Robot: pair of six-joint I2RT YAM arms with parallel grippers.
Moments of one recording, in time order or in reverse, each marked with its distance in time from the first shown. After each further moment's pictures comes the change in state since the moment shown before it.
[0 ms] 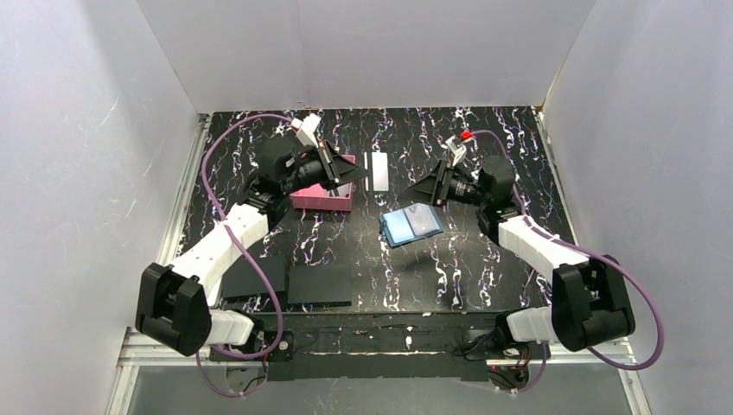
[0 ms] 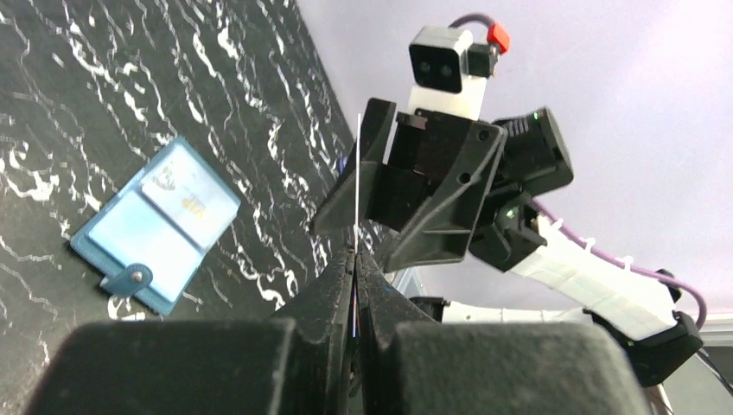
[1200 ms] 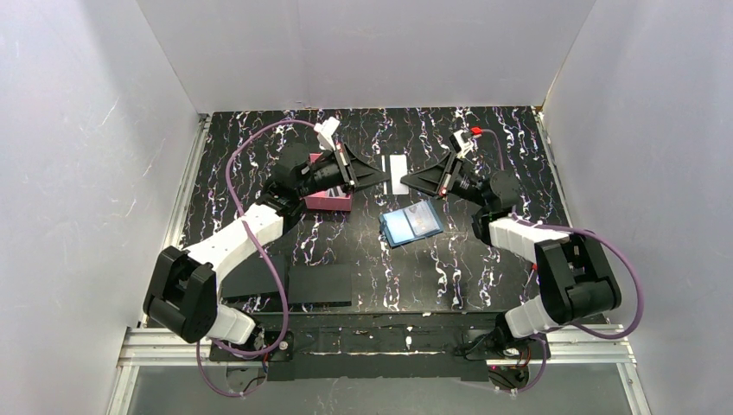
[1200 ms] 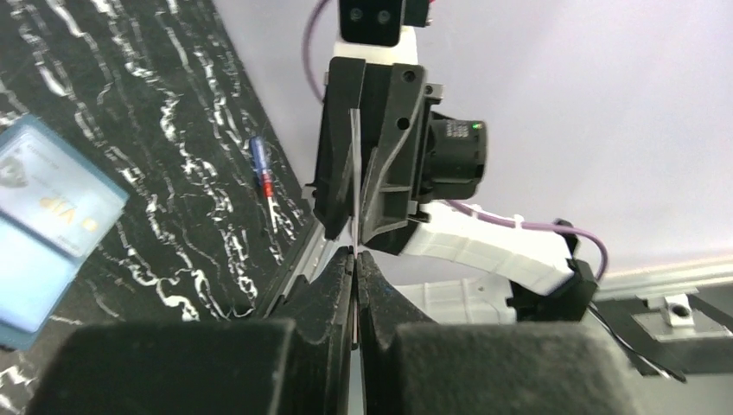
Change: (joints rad) left arm -0.100 0.076 -0.036 0.304 0.048 -0.255; right arm -0.020 0.160 -0.079 0.842 0.016 0.662
